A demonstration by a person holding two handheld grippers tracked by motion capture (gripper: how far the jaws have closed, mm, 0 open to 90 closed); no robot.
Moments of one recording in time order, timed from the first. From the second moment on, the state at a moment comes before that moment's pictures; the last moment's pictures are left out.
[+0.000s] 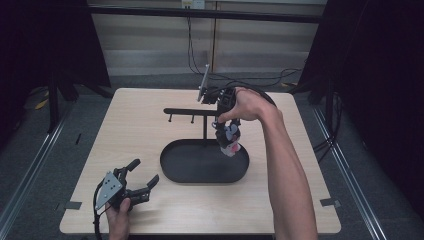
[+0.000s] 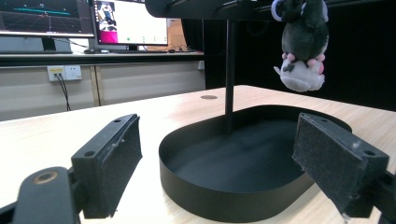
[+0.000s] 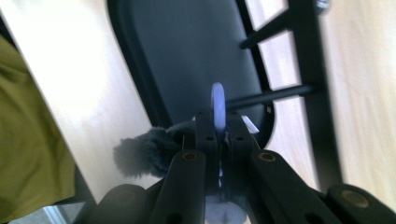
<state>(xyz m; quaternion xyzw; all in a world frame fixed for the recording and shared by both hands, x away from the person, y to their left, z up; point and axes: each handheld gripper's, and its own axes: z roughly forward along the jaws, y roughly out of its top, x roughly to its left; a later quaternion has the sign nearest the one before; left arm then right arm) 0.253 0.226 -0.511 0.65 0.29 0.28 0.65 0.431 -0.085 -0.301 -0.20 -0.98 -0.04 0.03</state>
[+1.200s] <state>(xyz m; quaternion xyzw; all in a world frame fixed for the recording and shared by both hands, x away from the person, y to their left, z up) 0.253 0.226 -0.511 0.65 0.28 0.27 0.65 0.434 -0.088 -0.313 -0.21 -0.98 -0.05 -0.01</state>
